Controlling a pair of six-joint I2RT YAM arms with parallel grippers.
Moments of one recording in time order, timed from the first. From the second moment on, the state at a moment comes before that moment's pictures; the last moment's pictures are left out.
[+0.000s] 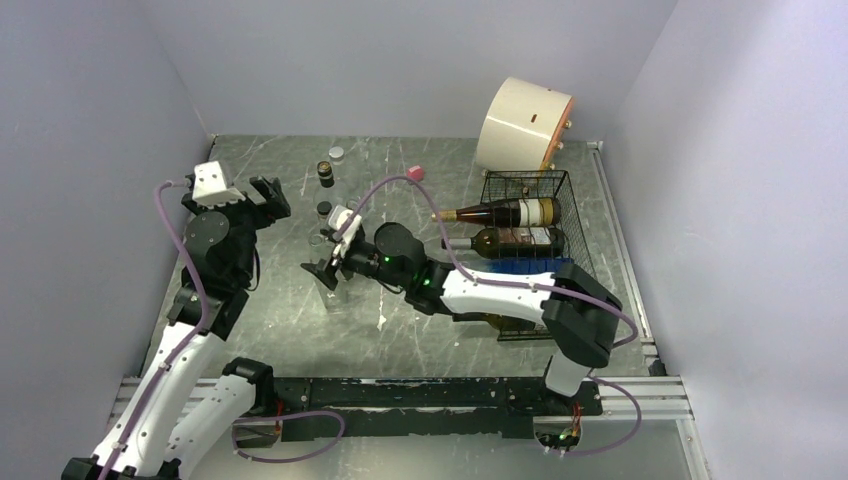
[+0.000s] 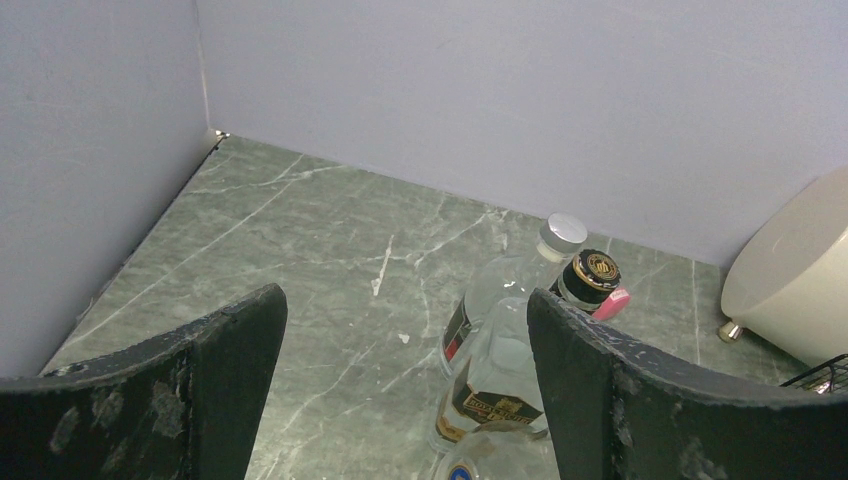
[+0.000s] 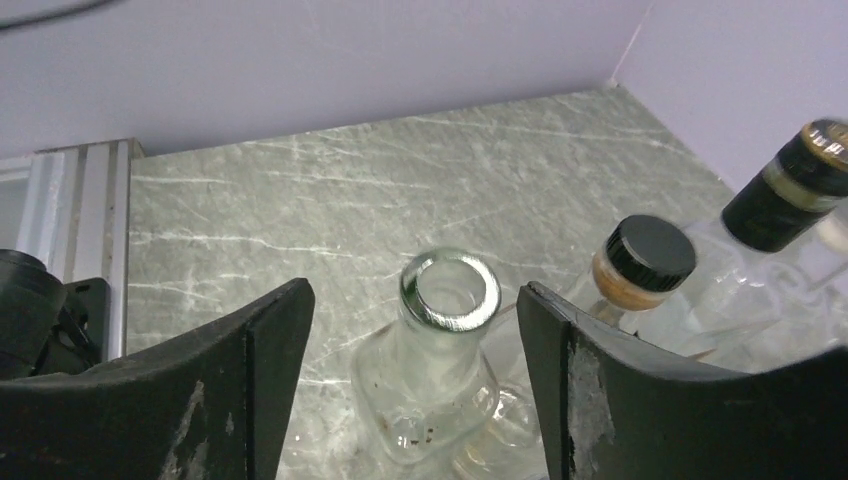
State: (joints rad) left arm -0.28 0.71 0.77 -0.01 -0.43 -0.24; right arm 1.12 1.71 1.10 0.60 -0.07 -0.11
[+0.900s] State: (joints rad) left arm -0.22 0.76 0.77 -0.01 -0.44 -0.24; right arm 1.14 0.93 1.04 -0.49 0.15 -0.27
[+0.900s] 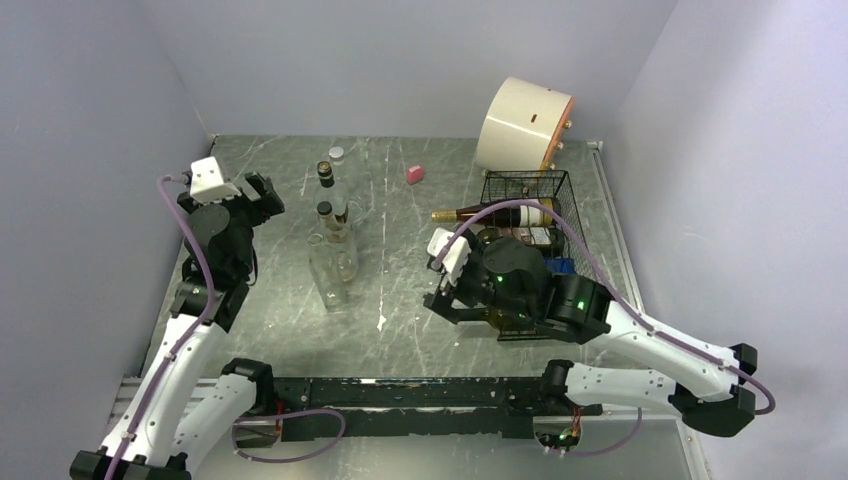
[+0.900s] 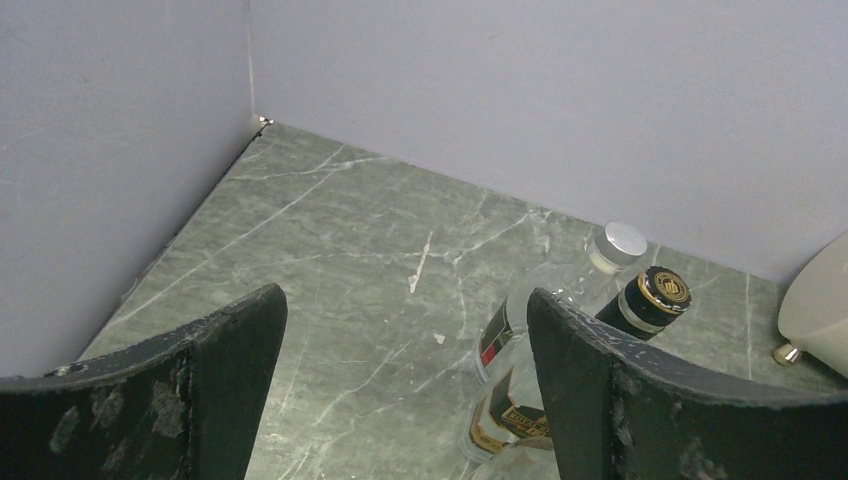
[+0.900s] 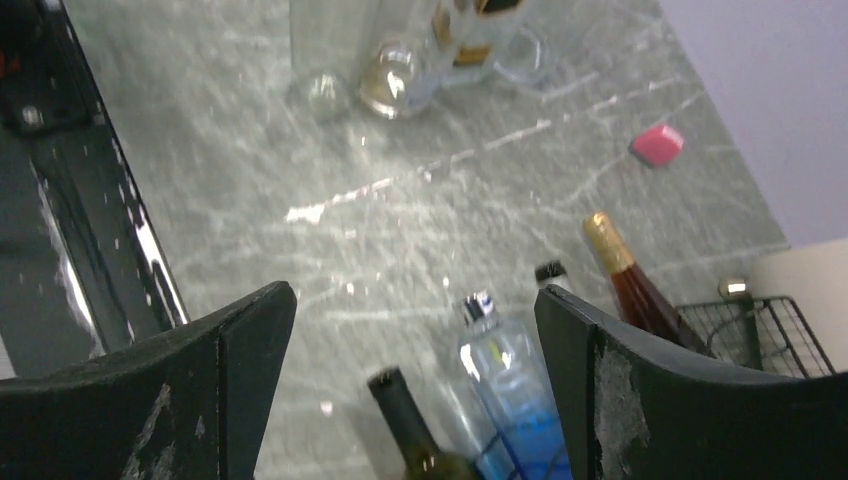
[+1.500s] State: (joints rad) left arm -0.21 0.77 0.77 -0.02 -0.44 -0.24; right arm 1.14 1.22 0.95 -0.90 0.20 -0.40
